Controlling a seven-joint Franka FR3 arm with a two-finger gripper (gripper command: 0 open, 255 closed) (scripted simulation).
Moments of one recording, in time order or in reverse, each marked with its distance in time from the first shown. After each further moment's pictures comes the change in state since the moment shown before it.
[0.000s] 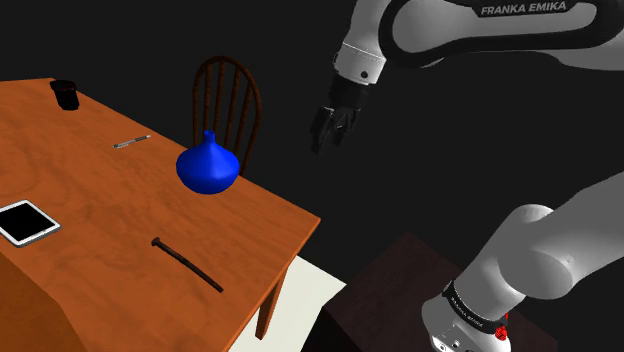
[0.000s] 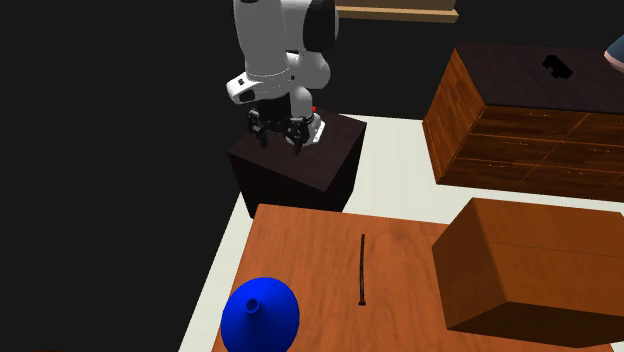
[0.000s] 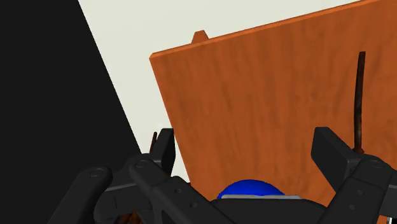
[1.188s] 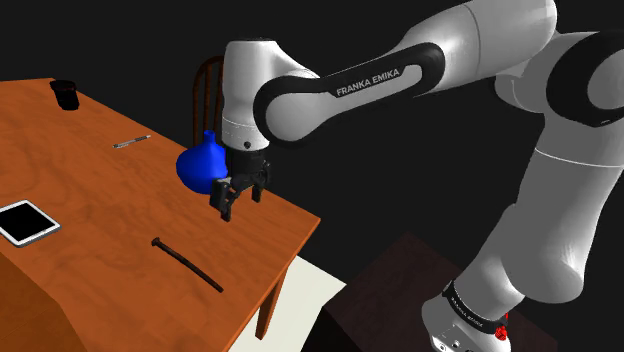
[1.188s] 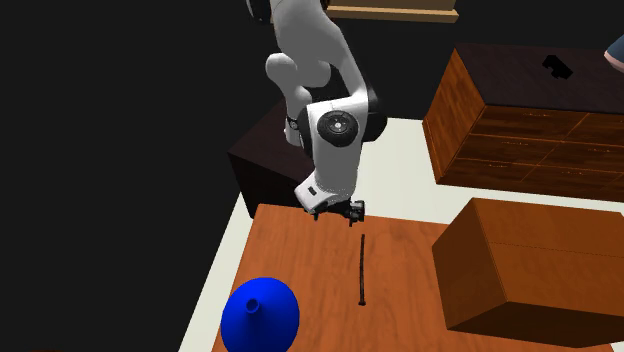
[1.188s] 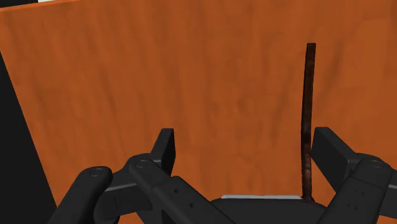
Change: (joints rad) arm 0.144 0.639 0.177 0.340 -0.237 0.142 0.300
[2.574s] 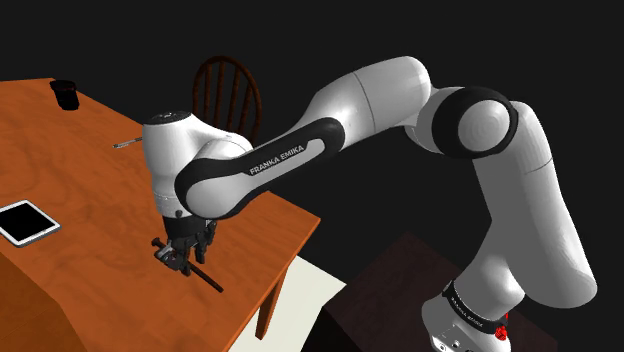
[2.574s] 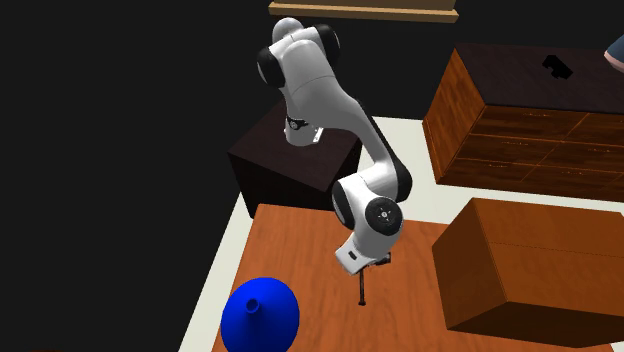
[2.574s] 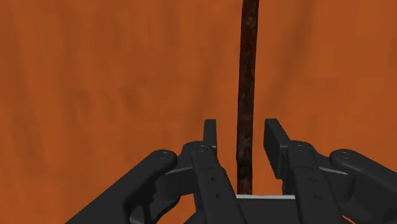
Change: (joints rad) arm 0.209 0.481 -0.047 0.389 -0.161 -0.010 0.109
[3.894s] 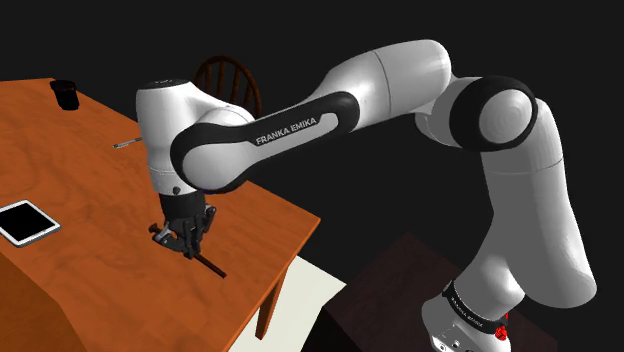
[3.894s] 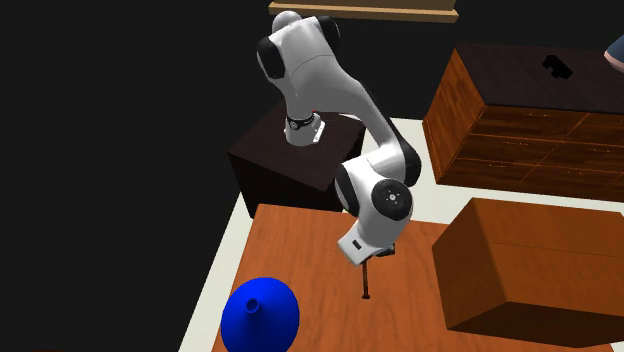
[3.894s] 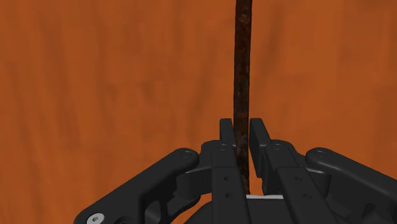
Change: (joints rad) arm -0.010 -0.071 0.023 0.025 0.027 -0.096 -0.008
